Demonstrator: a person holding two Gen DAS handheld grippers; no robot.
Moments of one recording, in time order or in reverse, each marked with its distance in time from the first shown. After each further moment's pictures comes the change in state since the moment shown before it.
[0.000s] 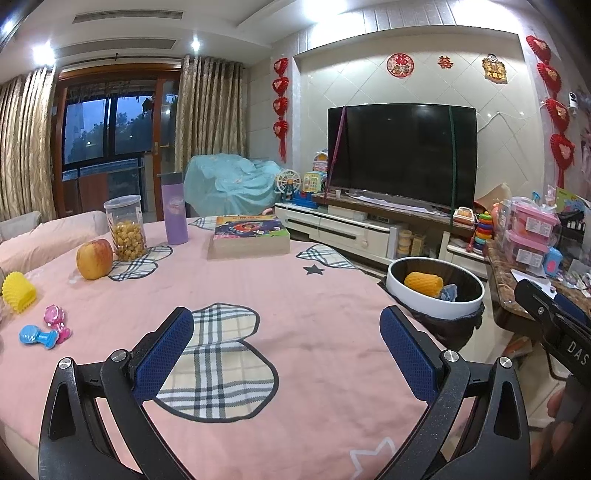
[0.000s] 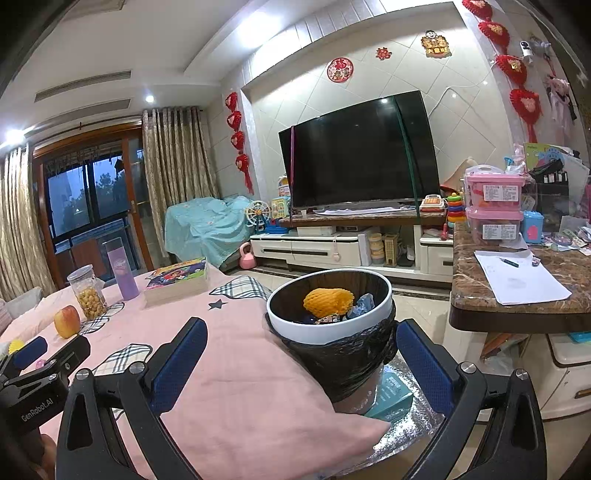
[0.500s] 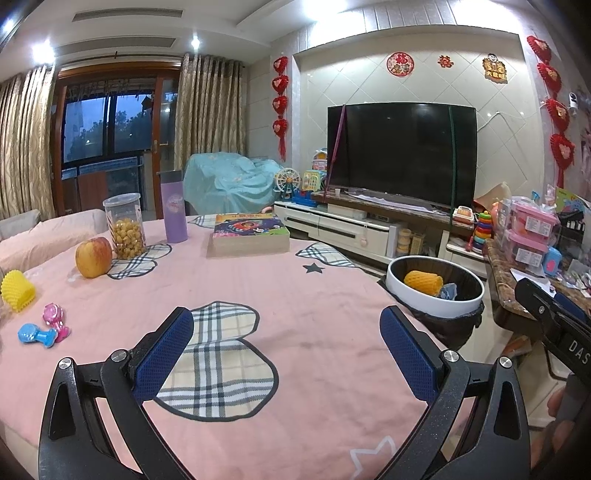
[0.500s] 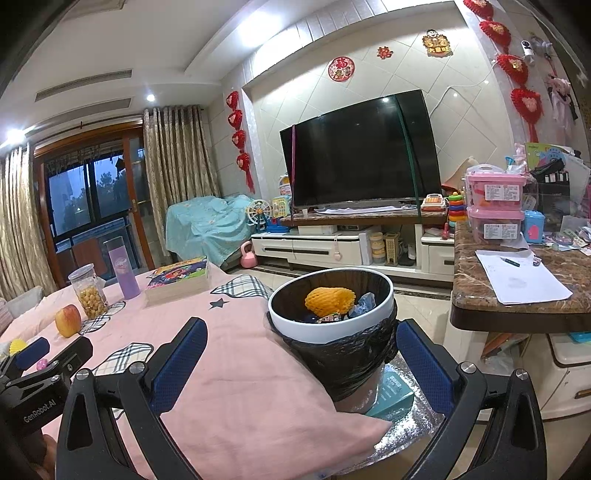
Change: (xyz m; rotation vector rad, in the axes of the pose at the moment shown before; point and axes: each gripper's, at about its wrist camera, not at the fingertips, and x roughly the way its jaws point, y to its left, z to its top) left arm 0.001 0.000 -0.001 -0.001 0.004 -0.001; right arm -0.001 0.002 -0.001 0.000 0.002 0.004
